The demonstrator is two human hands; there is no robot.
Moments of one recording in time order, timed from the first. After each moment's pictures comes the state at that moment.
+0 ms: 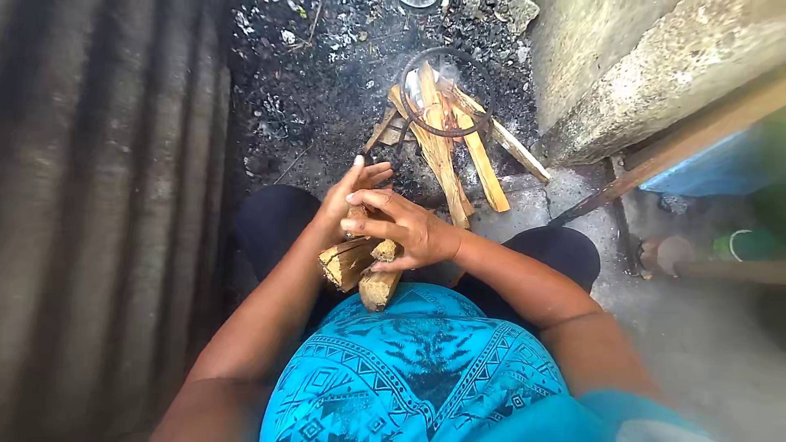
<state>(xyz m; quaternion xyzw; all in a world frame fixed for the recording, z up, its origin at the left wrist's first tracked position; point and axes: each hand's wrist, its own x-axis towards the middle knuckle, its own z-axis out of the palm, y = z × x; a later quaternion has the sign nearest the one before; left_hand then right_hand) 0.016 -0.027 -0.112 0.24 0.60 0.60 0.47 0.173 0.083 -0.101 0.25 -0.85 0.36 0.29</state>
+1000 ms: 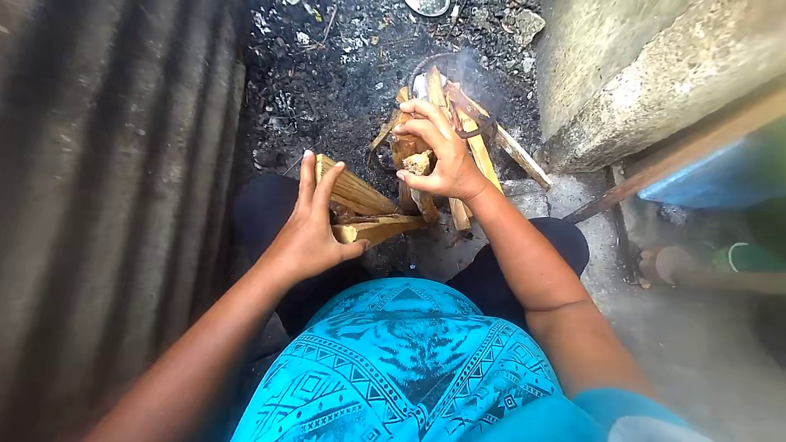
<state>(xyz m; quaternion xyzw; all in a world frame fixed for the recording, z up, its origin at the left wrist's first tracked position) 0.059 -0.119 -0.047 0.45 0.84 0.27 0.14 0.144 0.162 -0.082 0.13 -0.86 0.34 0.36</state>
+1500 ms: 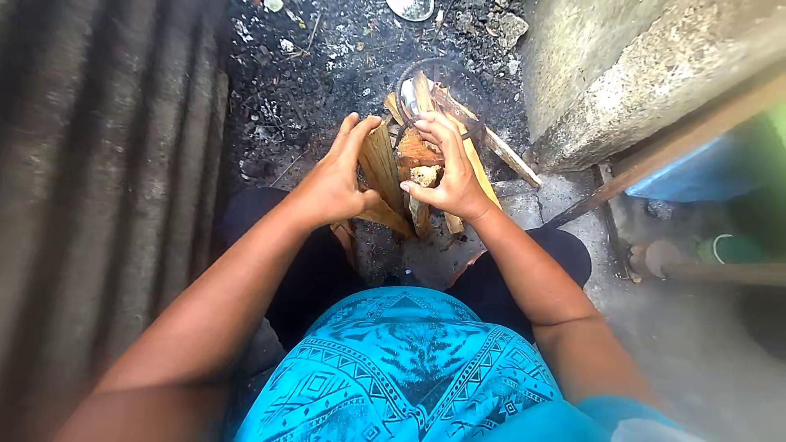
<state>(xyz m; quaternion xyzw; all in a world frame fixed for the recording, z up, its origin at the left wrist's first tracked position) 0.020 -0.023 -0.023 0.52 0.77 0.30 0.21 0.170 0.161 -0.086 0.04 -0.83 0.40 0.39</state>
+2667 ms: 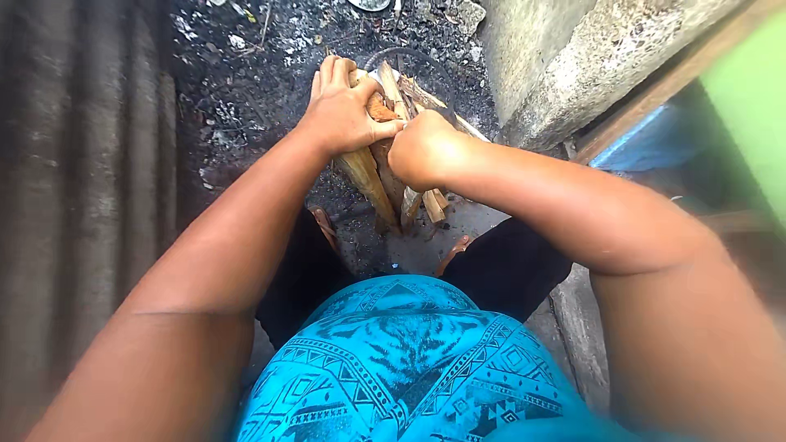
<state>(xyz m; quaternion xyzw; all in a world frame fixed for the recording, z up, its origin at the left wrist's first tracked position) -0.008 0.077 -0.028 0.59 0.79 0.15 0.06 0.164 0.099 0.058 -0.12 -0.93 -0.13 -0.32</state>
